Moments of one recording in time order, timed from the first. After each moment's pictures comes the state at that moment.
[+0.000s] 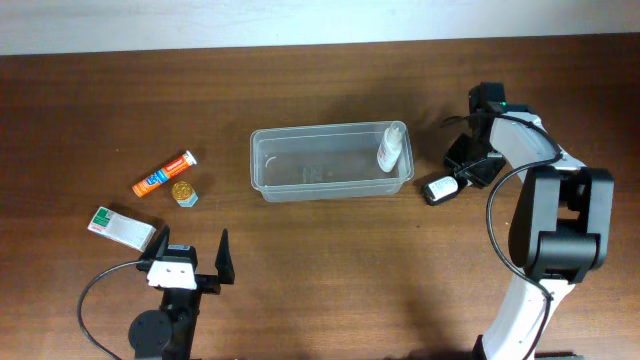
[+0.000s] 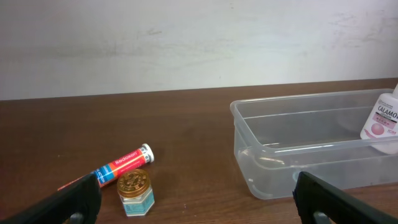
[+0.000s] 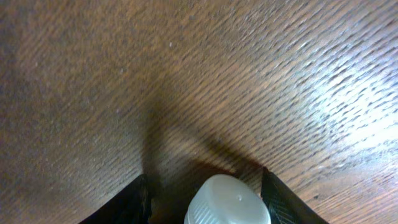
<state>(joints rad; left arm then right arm) 0.02 0.01 0.02 -0.07 0.12 0.01 -0.09 2.11 1.48 -0.88 0.03 0.64</state>
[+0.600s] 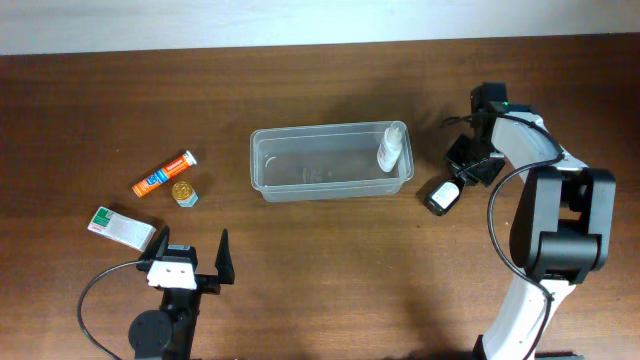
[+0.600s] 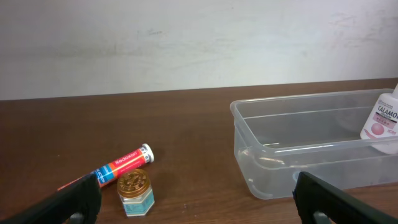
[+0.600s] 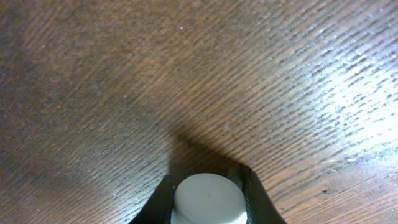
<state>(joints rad) 0.02 0.01 0.02 -0.07 0.12 0.01 -0.10 2.11 1.48 -0.88 -0.01 0.61</state>
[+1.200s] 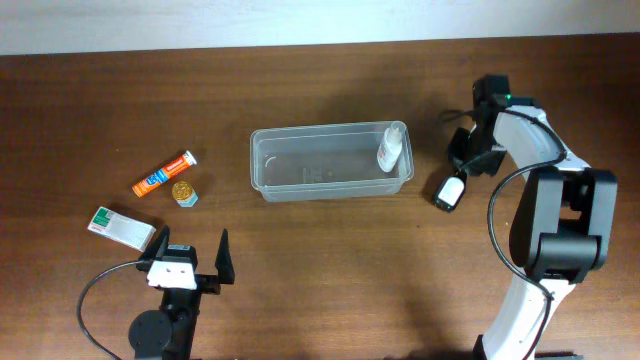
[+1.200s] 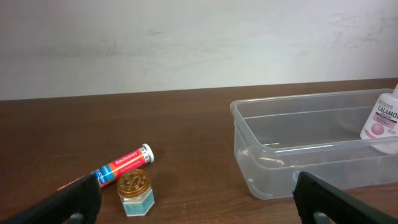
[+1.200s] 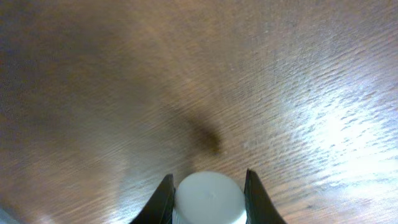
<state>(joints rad) 0.02 0.01 0.02 -0.07 0.12 0.01 -0.10 2.11 1.56 -0.92 -0.02 0.44</state>
